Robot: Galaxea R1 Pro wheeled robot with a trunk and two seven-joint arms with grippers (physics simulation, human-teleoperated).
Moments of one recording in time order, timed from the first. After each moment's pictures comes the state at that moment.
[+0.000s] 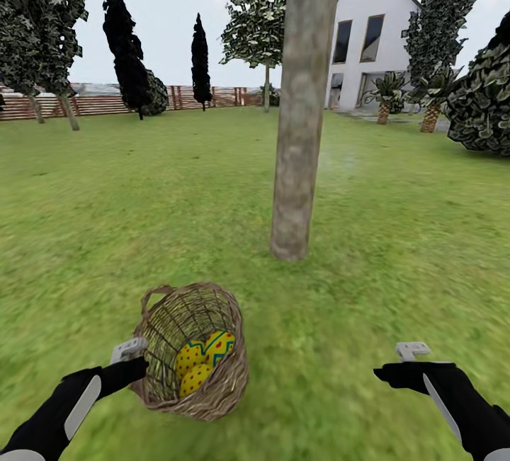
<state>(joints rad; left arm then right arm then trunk) -0.45 0.24 0.05 -0.74 0.39 0.51 -0.22 -0.44 -0.31 -0.03 -0.83 0.00 0.59 0.28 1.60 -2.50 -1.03</state>
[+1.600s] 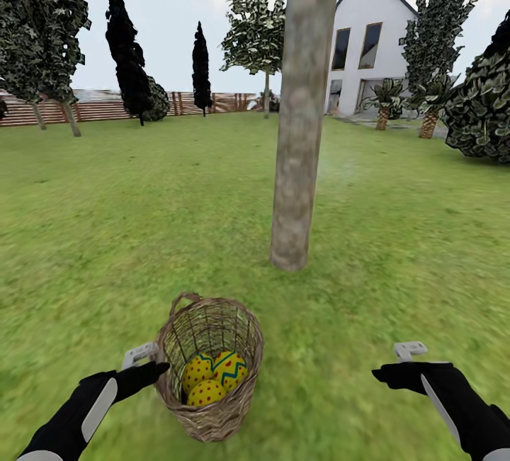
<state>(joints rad) -0.45 0.17 0.05 -0.72 0.40 0.51 -0.14 -0.44 -0.31 -0.01 -0.83 0.00 0.59 0.28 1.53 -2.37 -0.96</state>
